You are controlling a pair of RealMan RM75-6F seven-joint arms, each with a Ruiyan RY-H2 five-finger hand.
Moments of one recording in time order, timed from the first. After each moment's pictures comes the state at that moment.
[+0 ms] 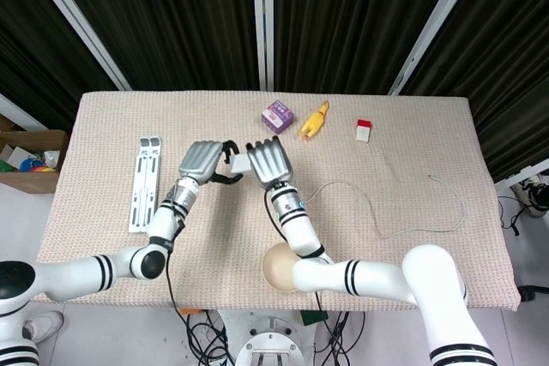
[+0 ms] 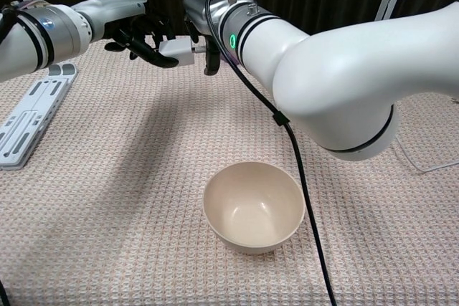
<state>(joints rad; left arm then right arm) -0.89 -1.59 -0.29 -1.40 0.83 0.89 0.23 1.23 -1.95 0.39 -1.22 -0.60 1.09 -1.03</state>
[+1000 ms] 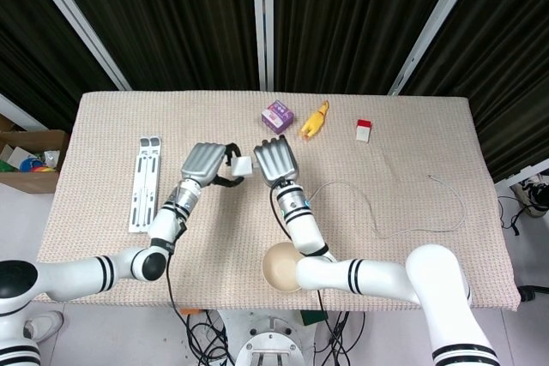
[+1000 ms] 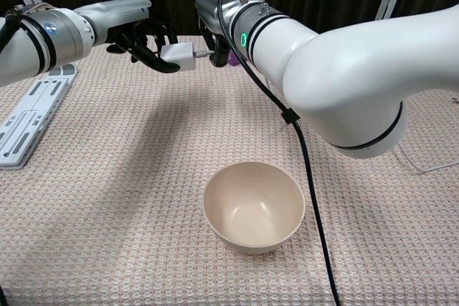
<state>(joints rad) -0.90 -1.60 -0.27 -1.40 0.84 0.90 0.27 1.22 -1.94 0.39 -1.22 -0.58 1.09 -1.02</state>
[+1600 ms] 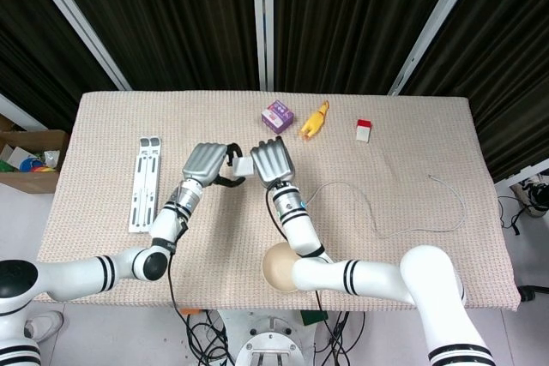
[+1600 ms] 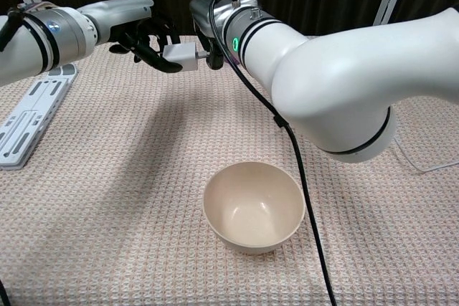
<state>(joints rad) -0.91 -1.60 -0.28 -1.42 0.83 0.90 0.26 1.24 -1.96 0.39 -1.19 -0.59 1.08 -1.02</state>
